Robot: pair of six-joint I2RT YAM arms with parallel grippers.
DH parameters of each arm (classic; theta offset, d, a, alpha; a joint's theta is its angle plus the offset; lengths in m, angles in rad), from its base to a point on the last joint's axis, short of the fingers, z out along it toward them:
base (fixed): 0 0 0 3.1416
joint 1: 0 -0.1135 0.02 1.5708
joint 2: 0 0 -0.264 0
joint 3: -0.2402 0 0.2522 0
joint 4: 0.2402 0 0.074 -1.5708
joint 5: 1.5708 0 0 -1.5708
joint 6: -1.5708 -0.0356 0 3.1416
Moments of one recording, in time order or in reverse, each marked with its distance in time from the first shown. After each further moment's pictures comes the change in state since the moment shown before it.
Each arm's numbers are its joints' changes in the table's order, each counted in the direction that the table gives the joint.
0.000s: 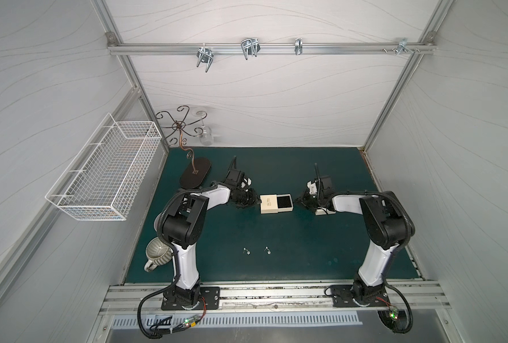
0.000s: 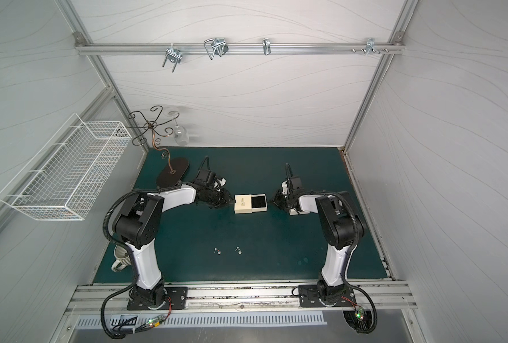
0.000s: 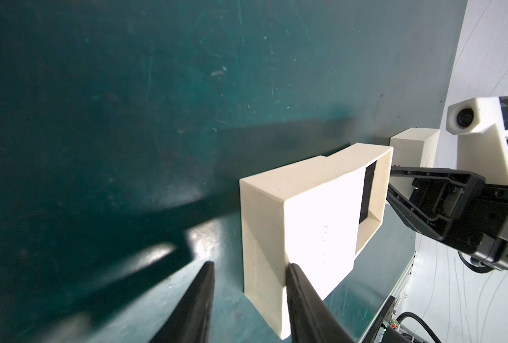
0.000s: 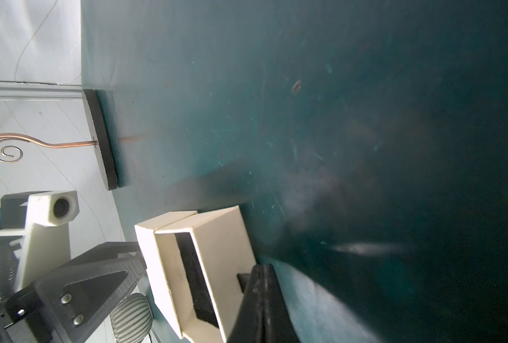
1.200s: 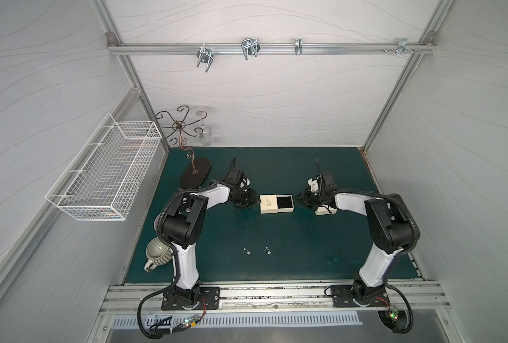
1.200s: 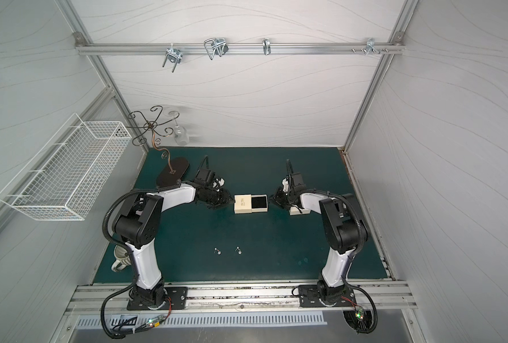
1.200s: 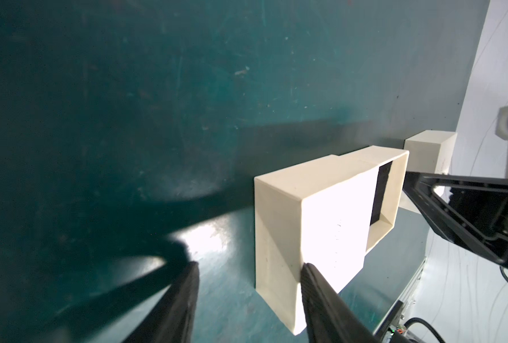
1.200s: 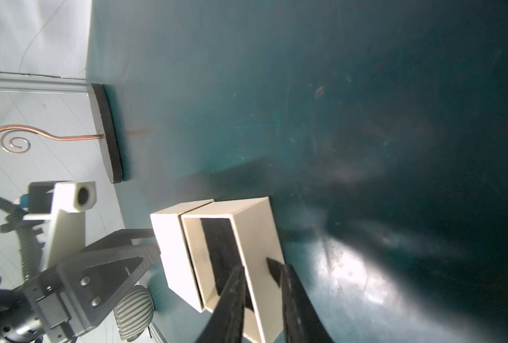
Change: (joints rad) left arm -0.006 0.000 -0.017 0.054 -0.015 -0.010; right arm 0.004 -0.057 -0.047 0.110 -0.002 0.053
